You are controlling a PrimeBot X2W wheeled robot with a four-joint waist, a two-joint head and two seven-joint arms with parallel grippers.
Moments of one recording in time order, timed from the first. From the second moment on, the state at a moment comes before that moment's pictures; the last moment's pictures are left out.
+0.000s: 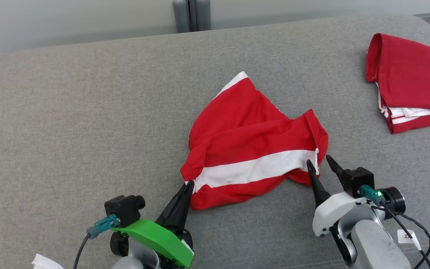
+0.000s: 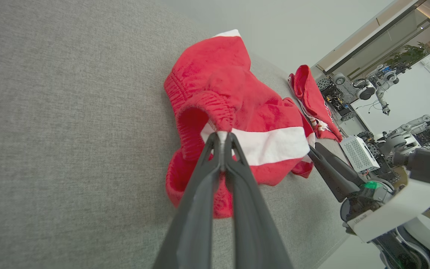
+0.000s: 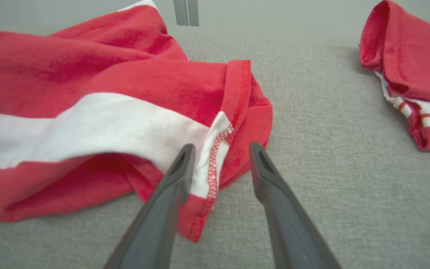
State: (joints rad) left arm -0.17 0.19 -0.60 0.19 -0.92 -0.03 -0.13; right arm -0.30 -0.07 0.11 0.61 0.04 0.13 -0.26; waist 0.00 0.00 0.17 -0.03
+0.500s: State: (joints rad) left arm -0.17 0.20 -0.55 0.17 -0.96 -0.04 -0.14; right arm -0.31 -0.05 0.05 0.58 0.22 0.13 -0.26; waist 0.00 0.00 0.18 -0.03
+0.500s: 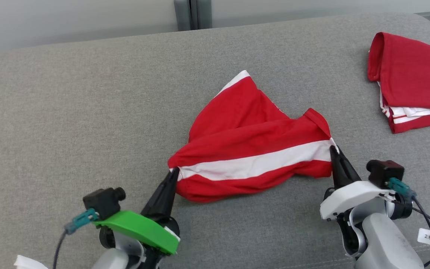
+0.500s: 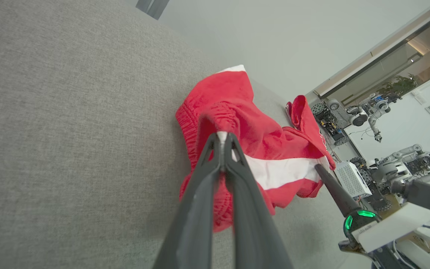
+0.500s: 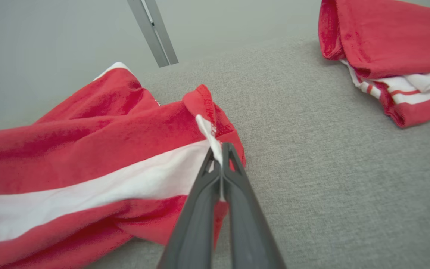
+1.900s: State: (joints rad) left arm -1.58 0.22 -0.50 0.36 -0.94 -0.11 0.12; right arm -1.39 -0.59 0.29 0.49 0.88 0.13 -0.15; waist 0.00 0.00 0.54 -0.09
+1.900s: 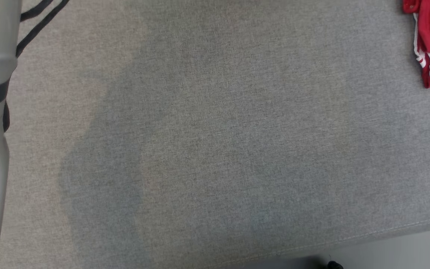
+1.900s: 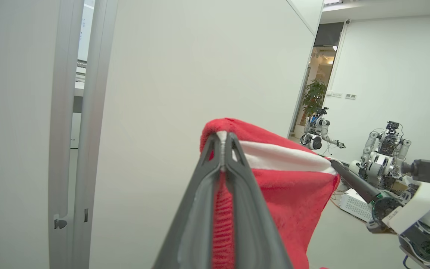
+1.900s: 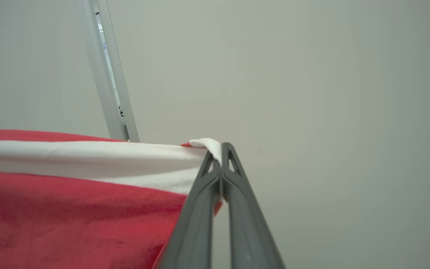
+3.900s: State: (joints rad) left arm -0.63 0.41 -0.88 0.11 -1.55 -0.08 -0.09; right arm -0.73 -0.85 0.55 0.23 1.13 0.13 0.17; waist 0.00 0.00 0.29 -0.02
